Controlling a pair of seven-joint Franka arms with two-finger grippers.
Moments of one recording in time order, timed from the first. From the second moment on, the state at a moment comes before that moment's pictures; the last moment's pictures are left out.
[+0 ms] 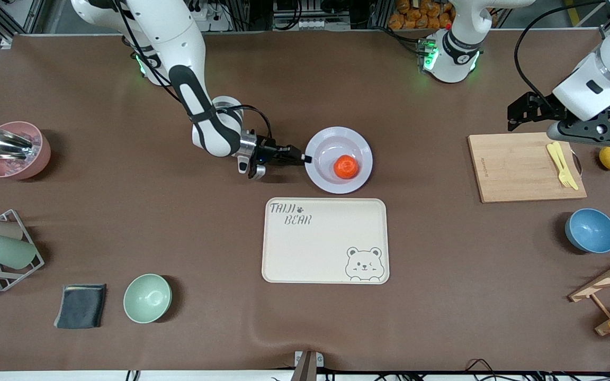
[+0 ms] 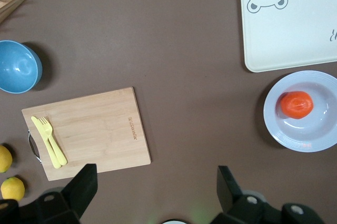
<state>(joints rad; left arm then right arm) -0.08 -0.06 -0.05 -1.68 0.00 1.56 0.02 0.69 0.57 0.03 -2.18 2.25 2.18 -1.09</state>
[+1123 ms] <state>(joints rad) -0.05 -0.06 -0.04 -1.66 0.00 1.58 -0.08 0.58 0.67 0.01 -1.92 2.35 2.22 -1.05</state>
